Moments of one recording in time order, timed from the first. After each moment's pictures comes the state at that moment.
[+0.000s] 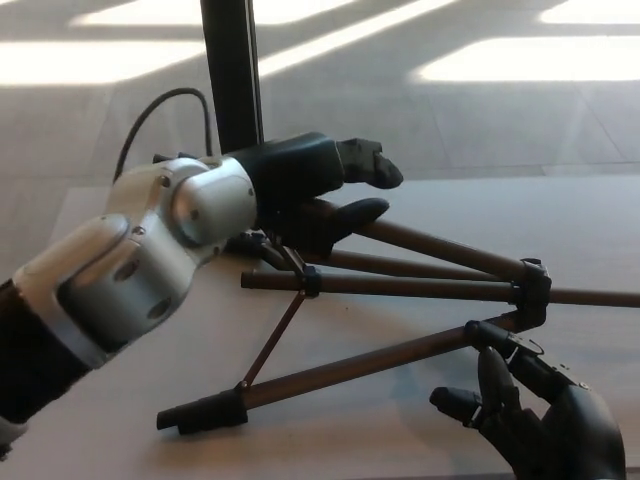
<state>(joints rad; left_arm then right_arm) -1.02 0.67 -0.79 -0.04 0.05 0.56 -0.40 0.10 0.08 -0.01 -0.39 0.34 0.55 -0.16</state>
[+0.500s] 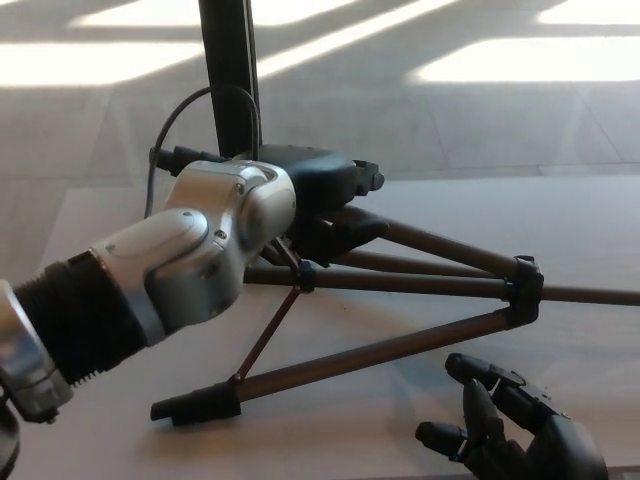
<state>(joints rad) -1.18 0.60 -1.05 0.19 0.24 0.56 -0.39 0.17 0.08 0.04 -0.39 0.35 0.55 -0.16</state>
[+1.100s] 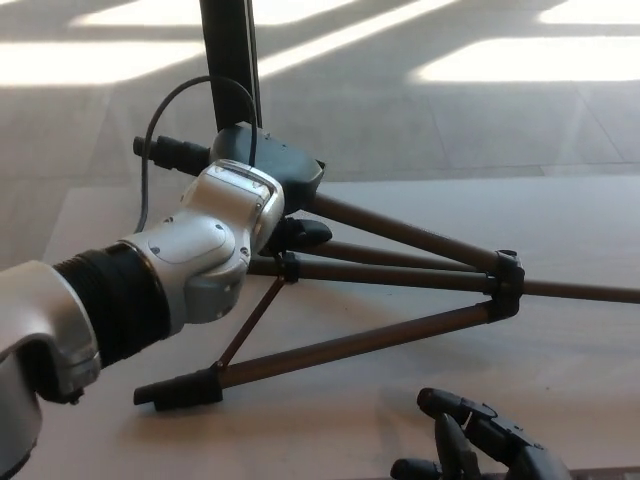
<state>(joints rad) -1.27 0.54 -1.30 0.46 0.44 0.56 -0.27 0.24 0.07 0.13 -0.39 0.34 0.55 -0.16</state>
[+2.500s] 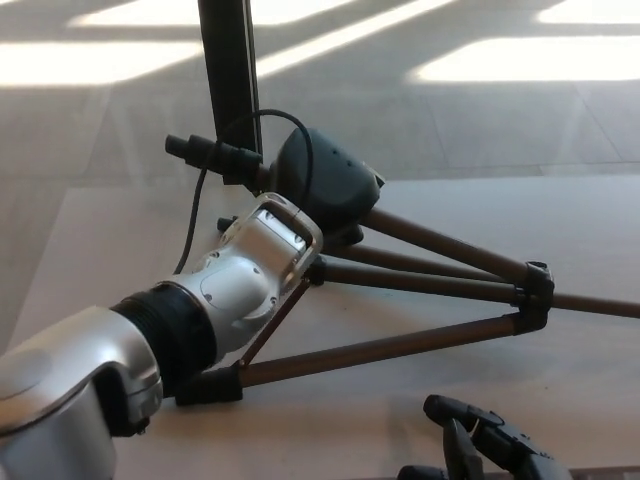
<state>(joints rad) -1.15 0.37 -1.14 0.72 0.82 0.27 0.11 0.26 0.07 0.15 -0.40 0.34 0.53 -0.23</state>
